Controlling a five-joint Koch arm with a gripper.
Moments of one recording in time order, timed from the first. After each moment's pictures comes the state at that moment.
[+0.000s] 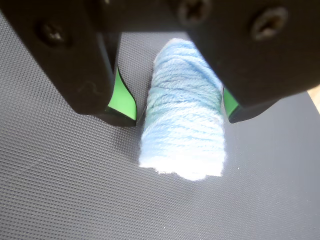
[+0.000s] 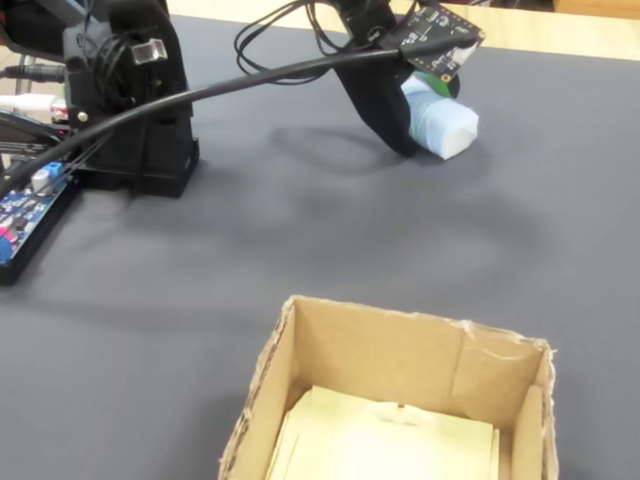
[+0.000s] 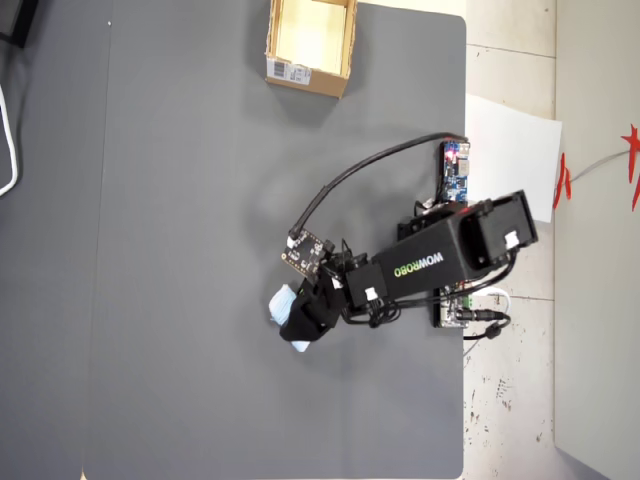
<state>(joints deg) -21.9 92.8 135.3 18.6 121.6</state>
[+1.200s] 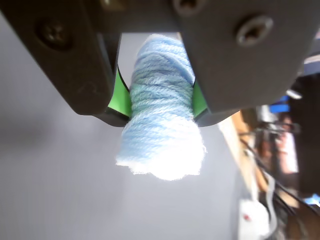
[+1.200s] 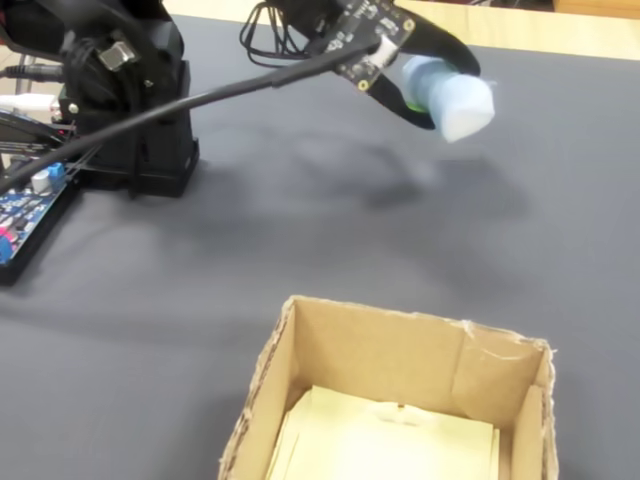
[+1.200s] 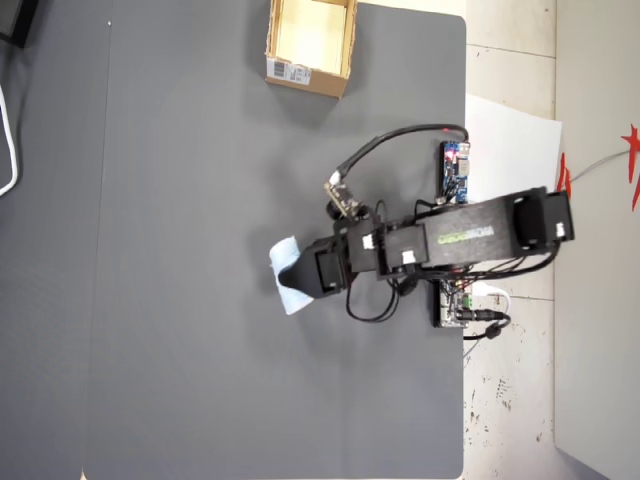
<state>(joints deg) -7.2 121.0 150.9 0.7 104.7</state>
